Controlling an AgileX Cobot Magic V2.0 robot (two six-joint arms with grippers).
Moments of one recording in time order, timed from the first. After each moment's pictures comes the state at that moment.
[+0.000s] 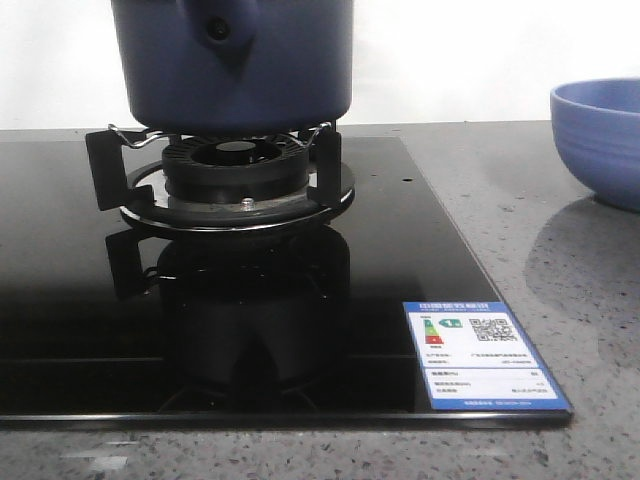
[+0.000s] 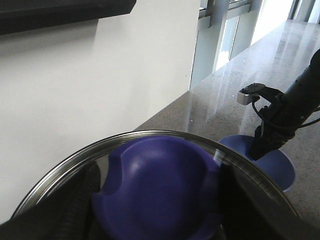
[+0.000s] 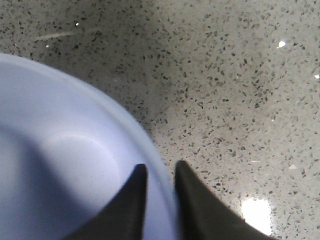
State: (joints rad) left arm -0.13 1.43 -1.45 -1.29 0.92 1.26; right arm -0.24 1.59 -1.33 0.18 1.05 -0.14
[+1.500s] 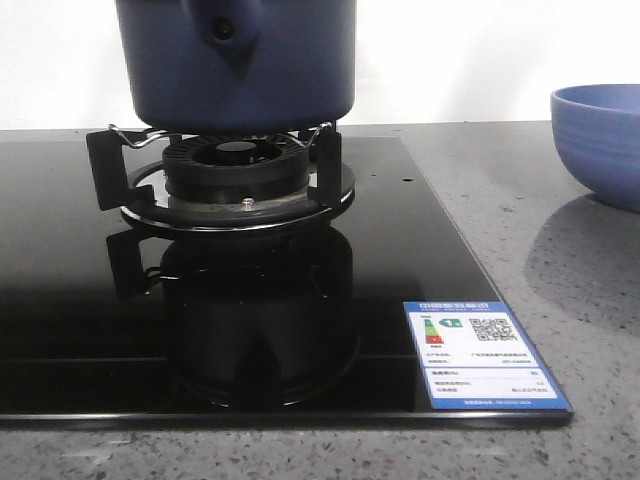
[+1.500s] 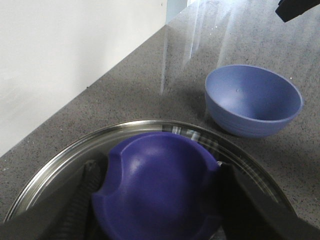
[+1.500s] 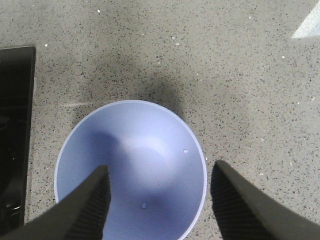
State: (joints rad) left arm -0.21 1.64 -1.45 -1.22 0.96 1.40; right arm -0.24 1.38 -1.55 0.22 1.19 -0.14
